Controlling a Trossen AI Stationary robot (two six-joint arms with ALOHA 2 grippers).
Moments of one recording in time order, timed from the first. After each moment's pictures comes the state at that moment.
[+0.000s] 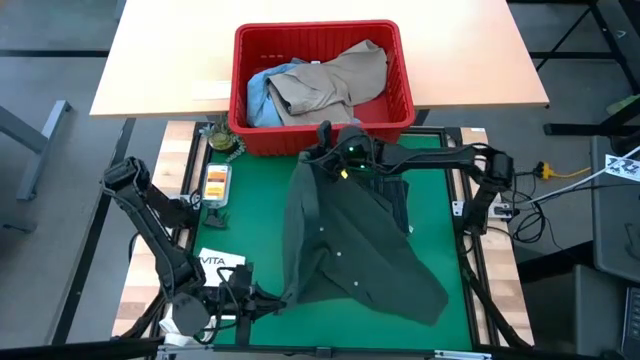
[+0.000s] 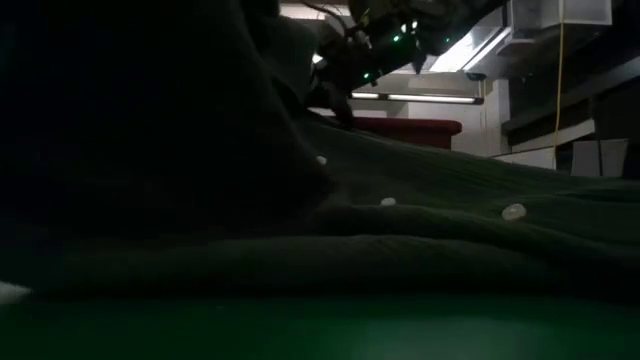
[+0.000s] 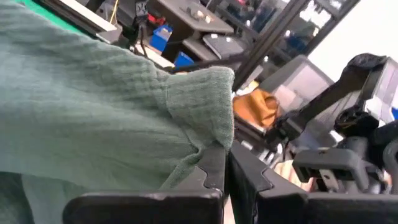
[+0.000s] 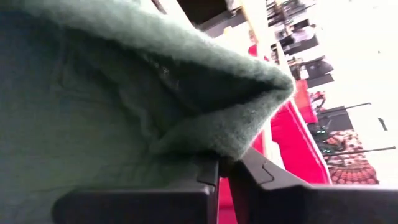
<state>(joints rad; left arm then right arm) -0.92 1.52 1.12 0.05 -0.92 -0.89 -0.28 1.79 1.26 0.21 0.02 -1.11</state>
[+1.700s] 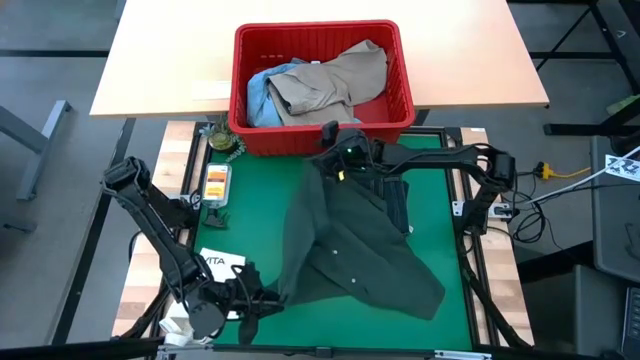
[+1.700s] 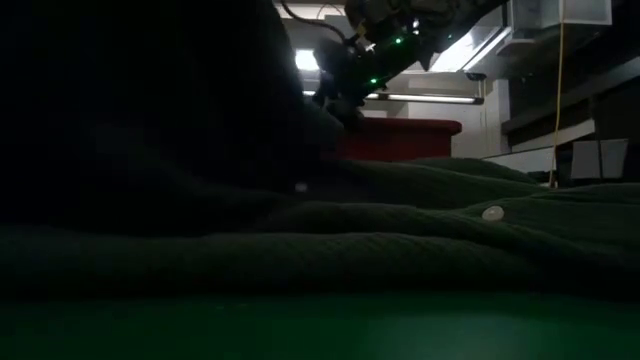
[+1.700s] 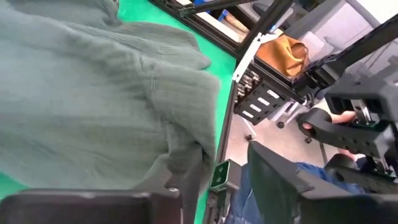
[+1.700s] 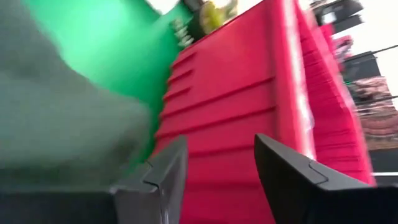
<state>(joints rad) -0.88 1.52 1.12 -0.22 -0.74 -1.06 -0.28 1.76 1.27 0.02 0.16 -0.99</state>
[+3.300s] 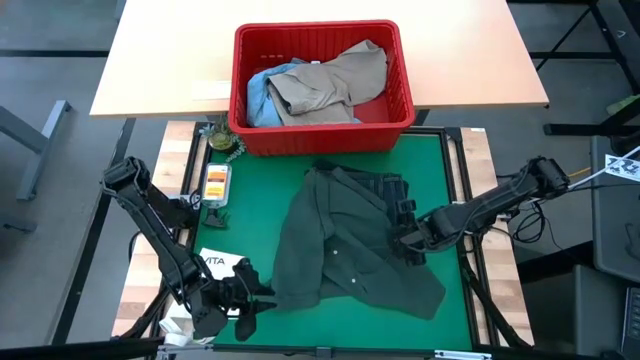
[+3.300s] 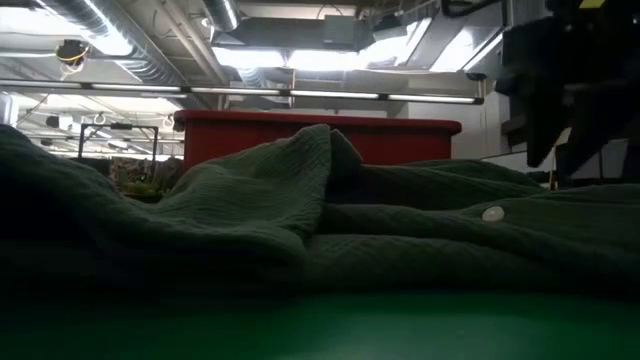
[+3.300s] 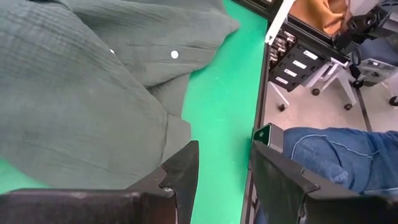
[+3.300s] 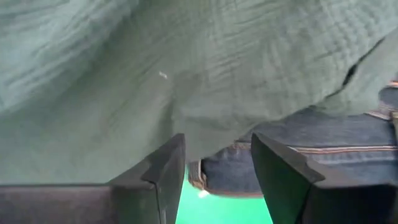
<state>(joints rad) -0.88 1.52 1.12 -0.42 -0.69 -1.09 0.40 1.35 0.89 -0.94 0.30 0.19</state>
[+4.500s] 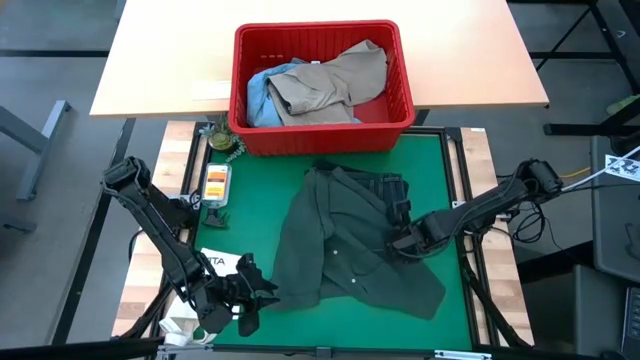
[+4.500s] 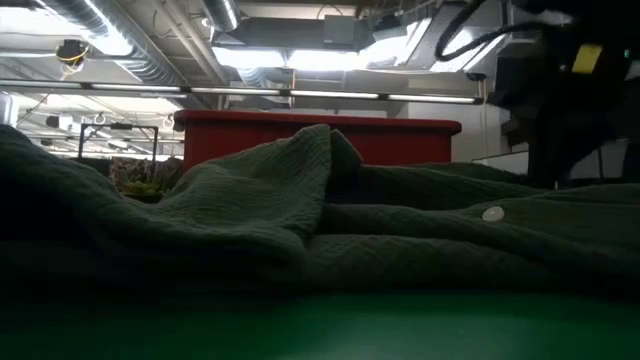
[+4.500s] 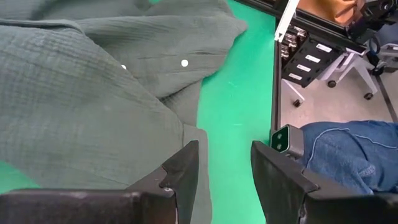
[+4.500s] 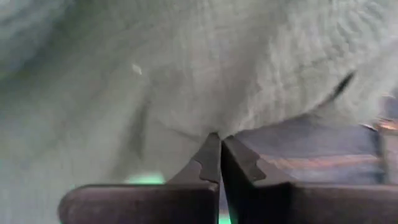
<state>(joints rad) -0.86 1.52 1.12 -0.43 -0.69 -0.98 0.40 1.43 0.87 -0.91 0.39 0.11</state>
